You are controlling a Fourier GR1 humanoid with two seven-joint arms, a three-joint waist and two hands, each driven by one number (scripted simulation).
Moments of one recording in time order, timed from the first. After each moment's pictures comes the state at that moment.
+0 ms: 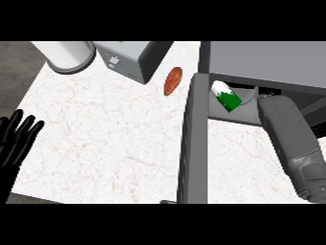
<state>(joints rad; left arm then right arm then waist) 0.16 0.04 0.20 -2.09 0.26 -0.49 0.05 -0.86 -0.19 -0.27 -0.49 0.25 -0.45 -0.49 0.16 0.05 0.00</state>
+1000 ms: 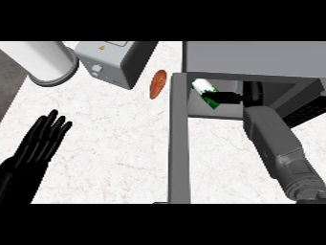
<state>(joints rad) 0.16 0.01 0.10 -2.00 0.16 -0.47 0.00 -0.92 -0.14 -0.38 -0.21 0.16 -0.27 -0.74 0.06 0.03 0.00</state>
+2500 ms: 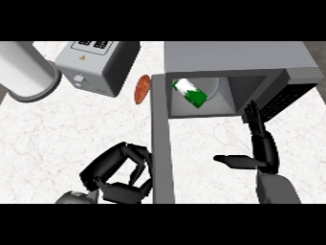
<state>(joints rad) -0.05 0.01 -0.26 -1.57 -0.20 -0.50 -0.11 -0.21 -0.03 -0.17 -0.95 0.11 0.01 -0.74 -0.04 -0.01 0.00</state>
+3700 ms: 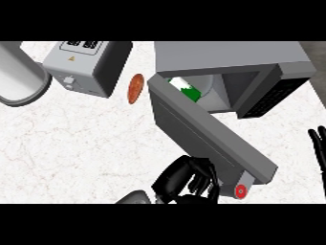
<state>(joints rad) -0.40 0.02 -0.92 -1.17 0.12 0.28 -0.18 0.27 -0.15 -0.14 -1.89 -0.18 0.25 -0.36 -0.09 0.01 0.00</state>
